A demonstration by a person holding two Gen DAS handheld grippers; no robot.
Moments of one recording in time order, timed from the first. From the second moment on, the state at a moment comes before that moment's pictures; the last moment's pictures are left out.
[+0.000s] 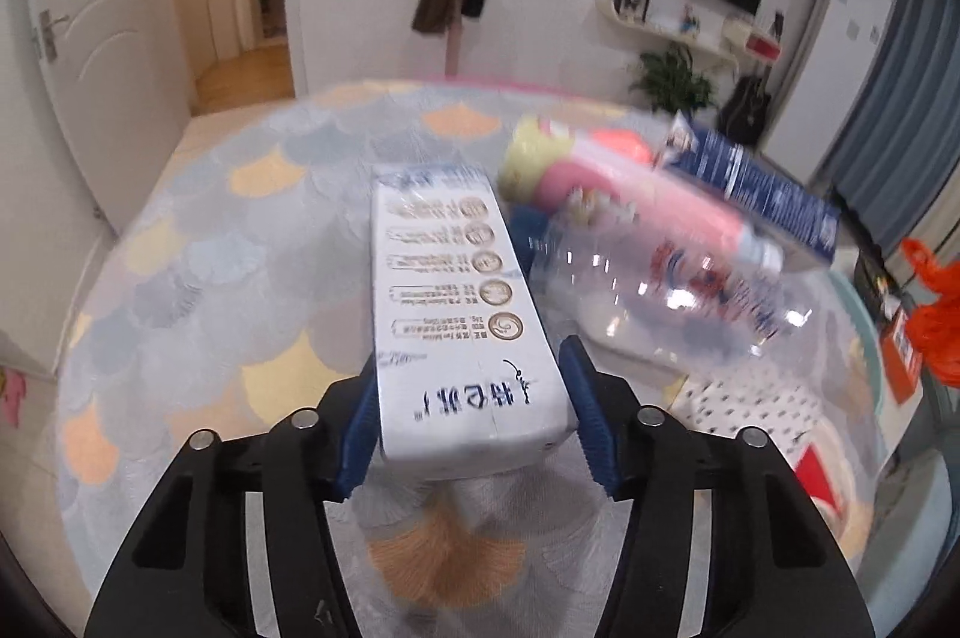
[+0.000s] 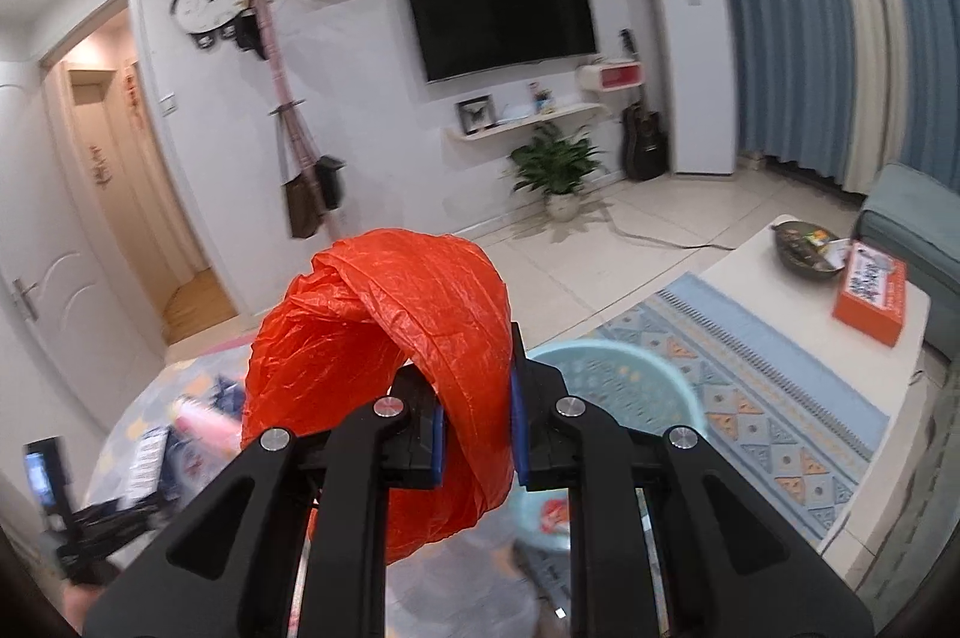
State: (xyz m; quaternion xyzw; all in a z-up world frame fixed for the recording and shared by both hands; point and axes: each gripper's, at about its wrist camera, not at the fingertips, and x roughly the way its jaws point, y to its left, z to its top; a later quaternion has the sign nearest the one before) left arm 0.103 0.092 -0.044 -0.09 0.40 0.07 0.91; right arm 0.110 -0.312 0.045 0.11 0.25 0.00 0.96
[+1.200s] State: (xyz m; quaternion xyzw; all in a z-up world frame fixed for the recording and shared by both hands) left arm 0.208 -0.181 -0.020 -0.08 0.39 -0.25 0.88; right arm 0.214 -0.401 -0.111 0.11 0.39 -0.12 0.90
